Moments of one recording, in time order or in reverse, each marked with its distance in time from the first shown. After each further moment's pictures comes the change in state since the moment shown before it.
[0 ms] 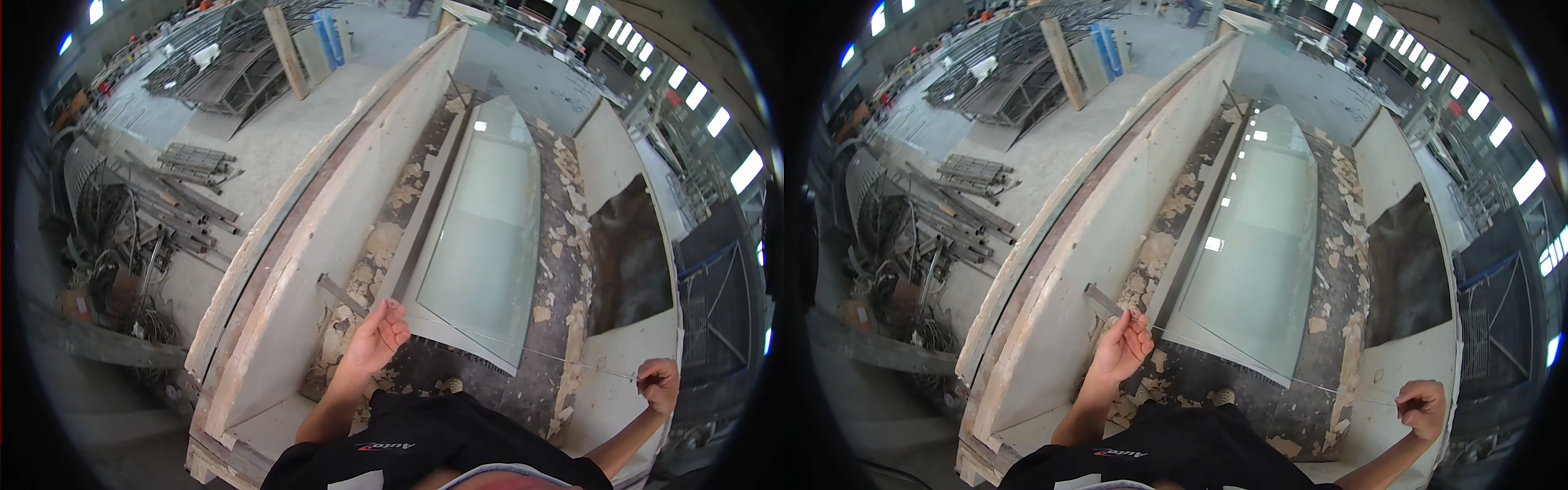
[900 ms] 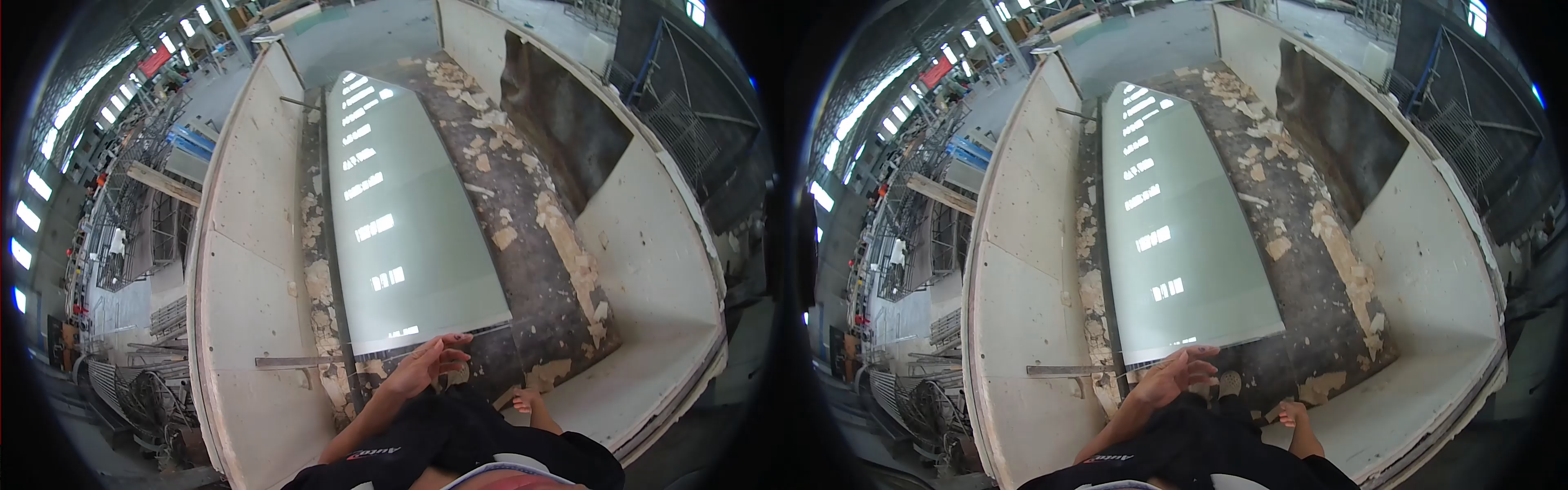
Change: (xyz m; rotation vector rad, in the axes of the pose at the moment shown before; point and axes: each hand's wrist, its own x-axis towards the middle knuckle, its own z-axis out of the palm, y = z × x) left_hand 0.153 -0.471 0.054 0.652 -0.182 -0.865; right_hand -0.288 0.652 -0.078 0.381 0.295 1.550
